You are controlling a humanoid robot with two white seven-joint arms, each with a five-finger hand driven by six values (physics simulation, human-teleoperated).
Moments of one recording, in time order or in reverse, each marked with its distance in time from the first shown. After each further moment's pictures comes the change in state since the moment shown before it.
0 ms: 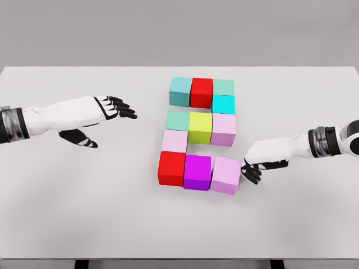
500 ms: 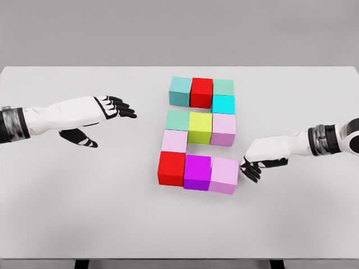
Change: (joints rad) left arm 0.000 -0.007 0.000 0.013 -0.001 0.000 0.000; right arm -0.008 0.005 -0.001 0.014 0.000 0.000 0.000
